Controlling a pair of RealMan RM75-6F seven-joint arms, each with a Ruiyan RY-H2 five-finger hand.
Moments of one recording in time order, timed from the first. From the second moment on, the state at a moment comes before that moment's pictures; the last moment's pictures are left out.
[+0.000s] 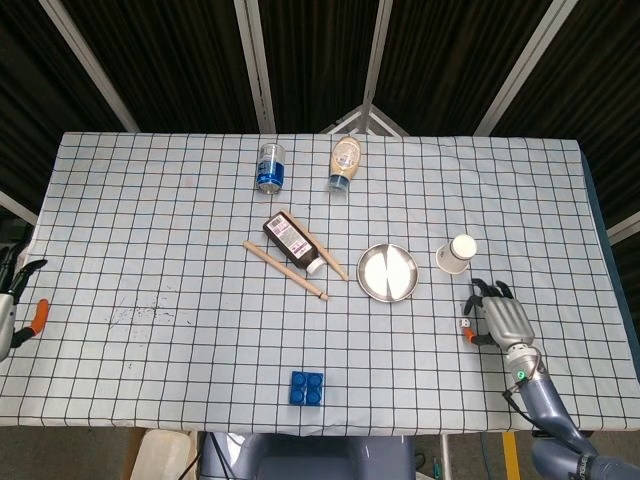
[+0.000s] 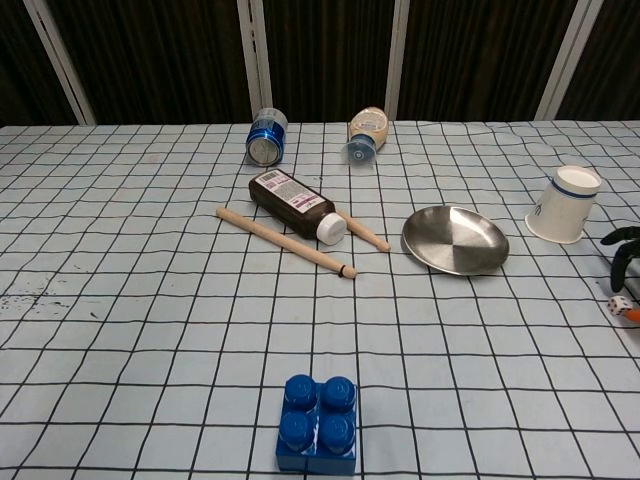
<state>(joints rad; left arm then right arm) -0.15 -1.23 -0.10 -1.34 1.48 1.51 -0.09 0.40 -1.44 0.11 -1.29 -1.20 0.94 -0.02</state>
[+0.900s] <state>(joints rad) -0.15 -1.23 -0.10 -1.33 1.48 1.51 -0.09 0.41 -1.45 0.11 -1.29 -1.20 0.94 -0.03</state>
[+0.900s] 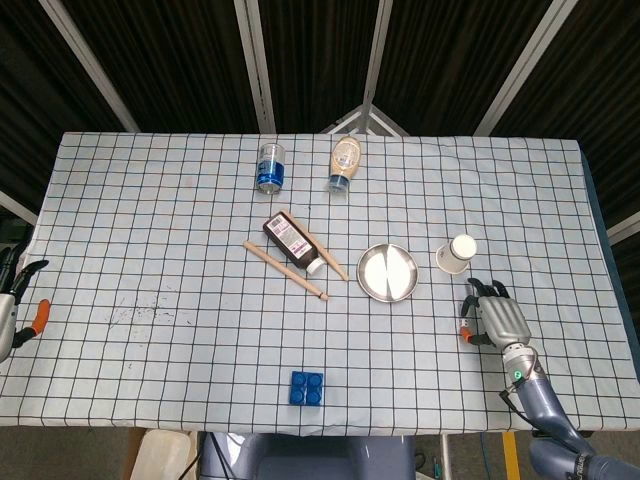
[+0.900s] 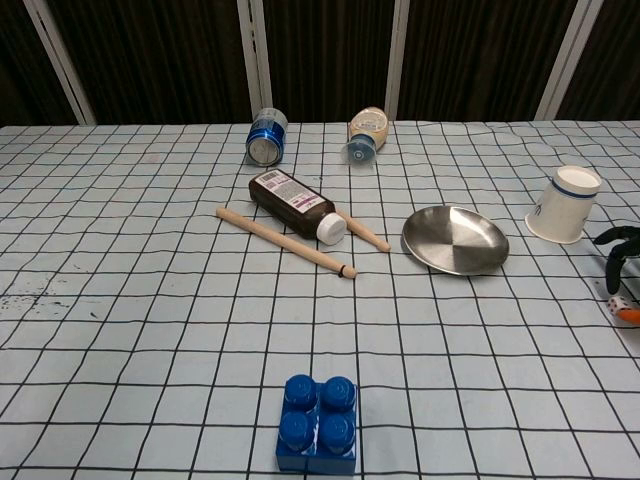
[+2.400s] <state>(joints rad) -0.15 -1.22 -0.11 -1.34 1.47 1.51 -0.11 0.42 -1.35 0.15 -1.46 -1.21 1.03 -0.12</state>
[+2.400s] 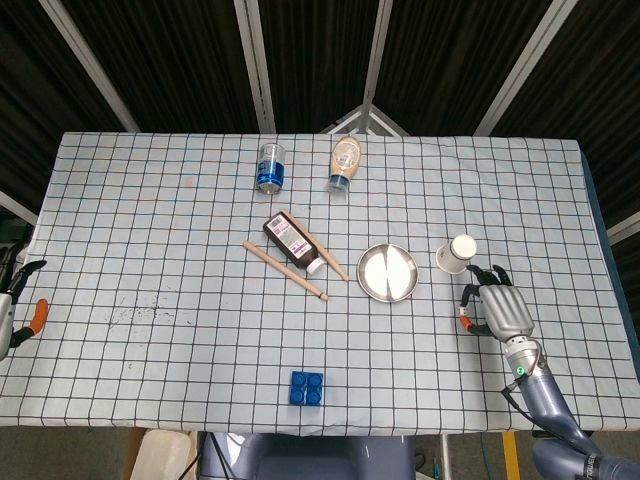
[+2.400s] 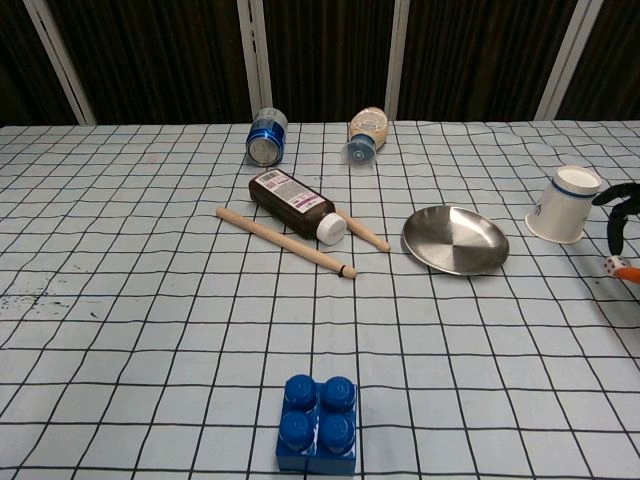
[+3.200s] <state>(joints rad) -0.15 -1.22 -0.11 -1.34 1.46 1.51 -0.12 0.57 -1.33 0.22 -1.62 -1.09 0.97 -0.35</state>
